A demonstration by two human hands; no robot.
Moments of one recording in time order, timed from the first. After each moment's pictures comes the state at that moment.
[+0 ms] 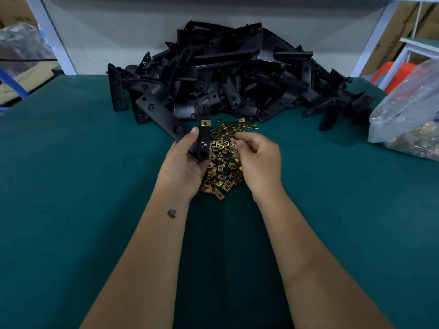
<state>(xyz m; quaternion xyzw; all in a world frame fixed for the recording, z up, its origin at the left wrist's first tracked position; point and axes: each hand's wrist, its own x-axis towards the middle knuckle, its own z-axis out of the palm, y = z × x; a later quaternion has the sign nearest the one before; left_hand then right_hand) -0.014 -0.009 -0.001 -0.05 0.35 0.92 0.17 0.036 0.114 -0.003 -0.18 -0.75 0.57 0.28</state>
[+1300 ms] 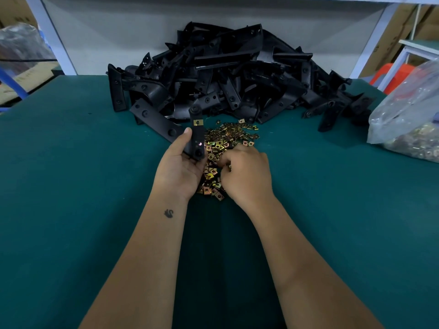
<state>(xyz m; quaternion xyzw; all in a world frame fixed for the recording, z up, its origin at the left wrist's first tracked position) -0.015 -0.010 0.000 -0.07 0.34 0.93 0.16 0.043 0.100 -0.005 -0.09 -0.96 0.16 0.19</state>
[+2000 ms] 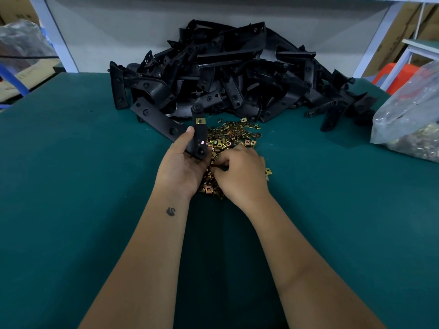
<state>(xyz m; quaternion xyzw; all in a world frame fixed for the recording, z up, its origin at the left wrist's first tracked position) -0.021 -0.009 -0.006 -0.08 0.33 0.93 0.16 0.037 0.091 -0.010 -0.11 -0.95 0.24 0.18</state>
